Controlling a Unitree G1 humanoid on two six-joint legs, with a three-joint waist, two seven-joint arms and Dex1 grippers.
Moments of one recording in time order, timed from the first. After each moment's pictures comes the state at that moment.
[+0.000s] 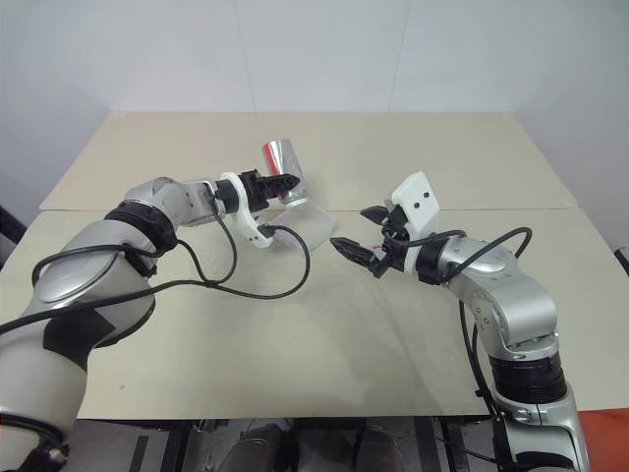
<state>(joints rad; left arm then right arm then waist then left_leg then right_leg) -1.44 0.47 -1.04 1.31 1.31 -0.55 0.60 -0.53 -0.58 -0.03 -0.37 0.49 0.79 0.65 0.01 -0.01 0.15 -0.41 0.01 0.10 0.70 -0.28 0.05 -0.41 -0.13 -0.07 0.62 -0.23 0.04</state>
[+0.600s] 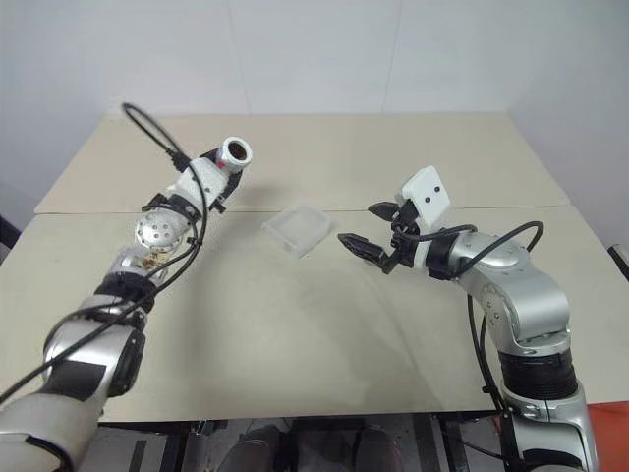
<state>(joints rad) -0.88 0.42 -0.02 0.88 0.02 -0.45 -0.30 -0.54 -0.61 -0.06 -0.33 0.50 0.79 0.70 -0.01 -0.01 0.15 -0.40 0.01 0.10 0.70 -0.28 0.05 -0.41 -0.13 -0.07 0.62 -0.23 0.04</state>
